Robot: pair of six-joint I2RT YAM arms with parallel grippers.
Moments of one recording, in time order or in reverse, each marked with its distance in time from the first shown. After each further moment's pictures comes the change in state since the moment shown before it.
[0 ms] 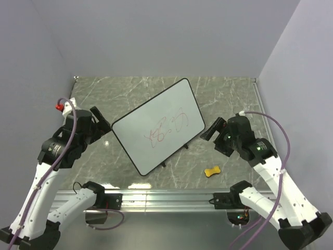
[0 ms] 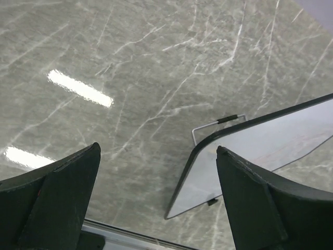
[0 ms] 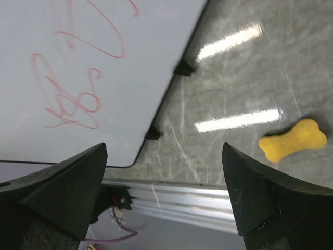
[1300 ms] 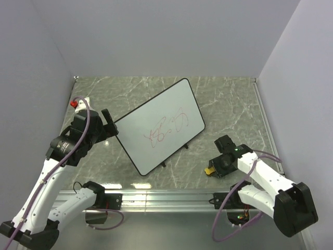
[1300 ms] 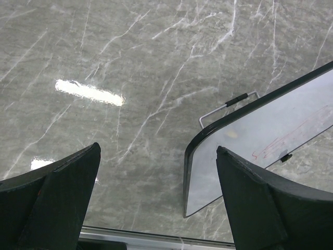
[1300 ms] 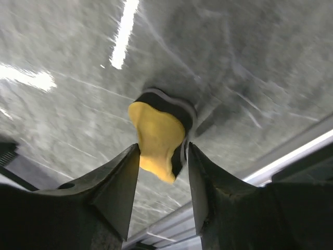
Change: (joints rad) left arm -0.030 0.012 -0.094 0.108 0.066 0.176; right arm -0.021 0.176 -0.415 -0.047 0.045 0.577
